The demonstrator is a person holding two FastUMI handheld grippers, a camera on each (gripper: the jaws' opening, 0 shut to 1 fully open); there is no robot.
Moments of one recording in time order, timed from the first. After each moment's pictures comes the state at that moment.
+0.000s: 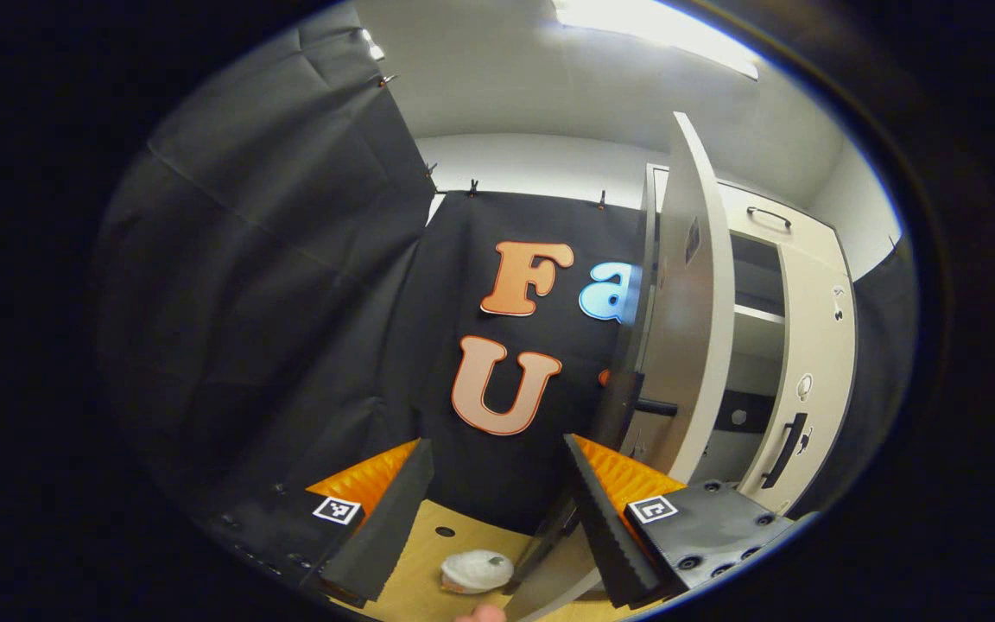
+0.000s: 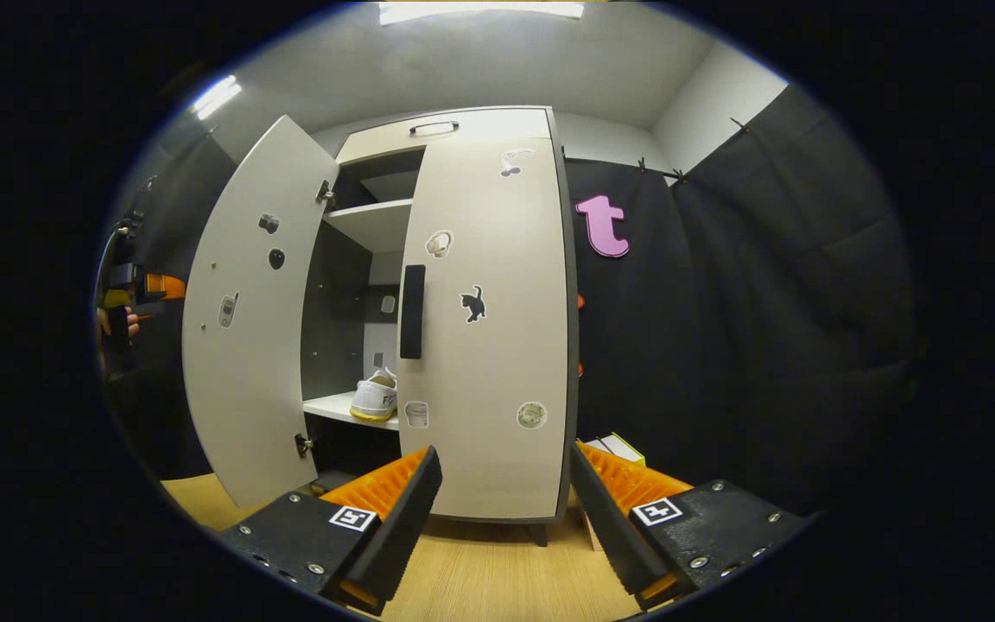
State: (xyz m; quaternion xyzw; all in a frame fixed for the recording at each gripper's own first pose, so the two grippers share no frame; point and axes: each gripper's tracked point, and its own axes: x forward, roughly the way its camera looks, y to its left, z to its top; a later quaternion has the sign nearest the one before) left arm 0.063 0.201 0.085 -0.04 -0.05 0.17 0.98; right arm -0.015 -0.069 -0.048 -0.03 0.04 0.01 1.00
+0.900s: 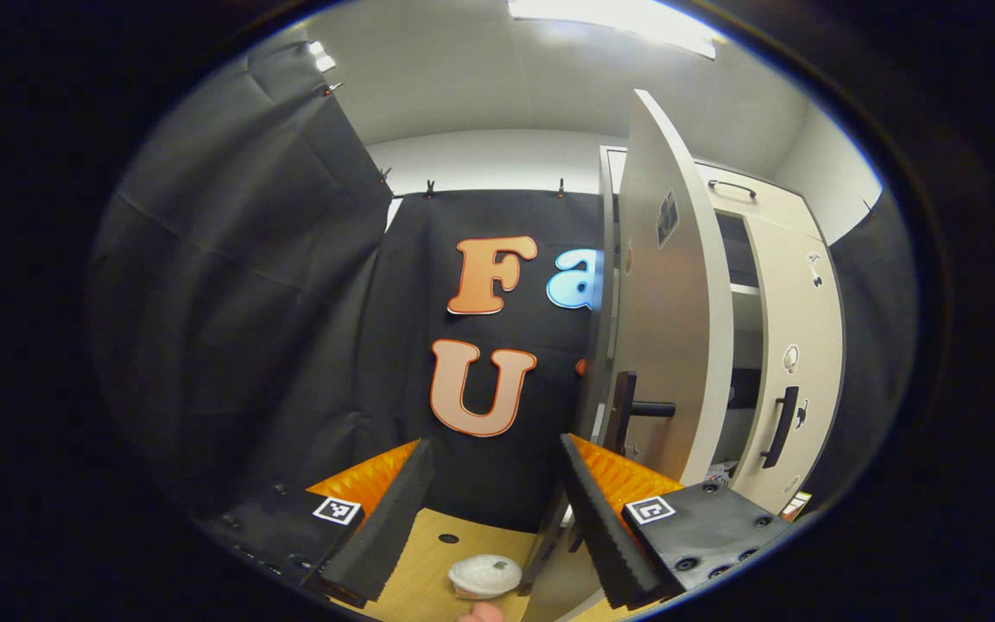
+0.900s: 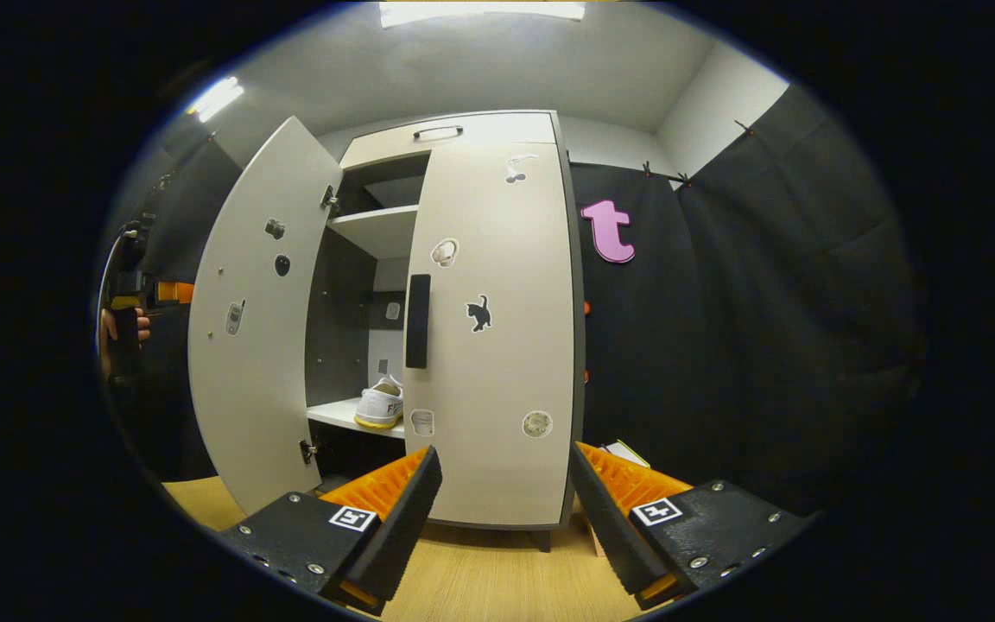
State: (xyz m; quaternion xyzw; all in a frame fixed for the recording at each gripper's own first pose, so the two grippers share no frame) left arm 0.082 0.171 0.091 0.02 -0.04 0.12 0.99; right arm -0.013 -0.062 -0.039 -0.03 0.04 0.03 1.00
